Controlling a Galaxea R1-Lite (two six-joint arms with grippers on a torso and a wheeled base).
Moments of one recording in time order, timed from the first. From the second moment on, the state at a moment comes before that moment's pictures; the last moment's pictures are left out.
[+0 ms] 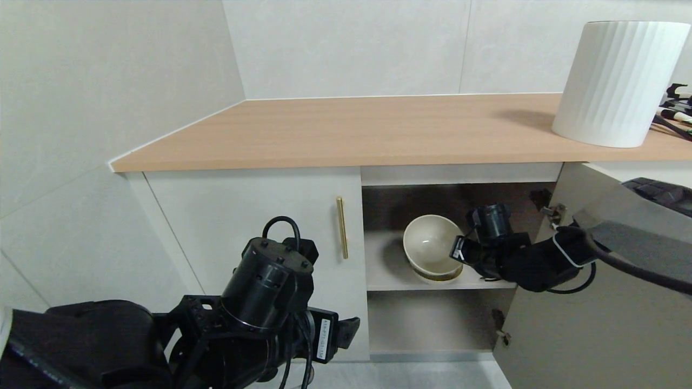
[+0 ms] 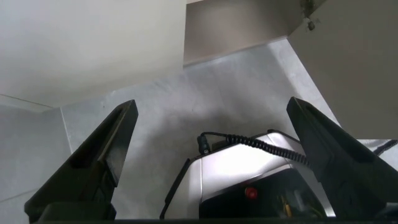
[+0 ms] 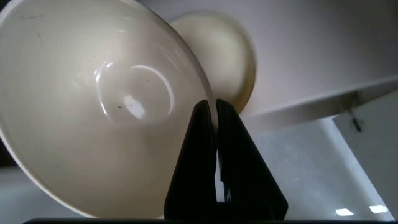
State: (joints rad) left arm -0.80 1.69 -0.74 -0.20 0.29 -0.43; right arm 0.37 2.27 -1.19 -0.46 -0.27 0.65
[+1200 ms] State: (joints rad) left arm -0.78 1.70 -0.74 -0.20 0.29 -0.43; right arm 0.33 2.44 -1.35 -0.44 -0.30 0.65
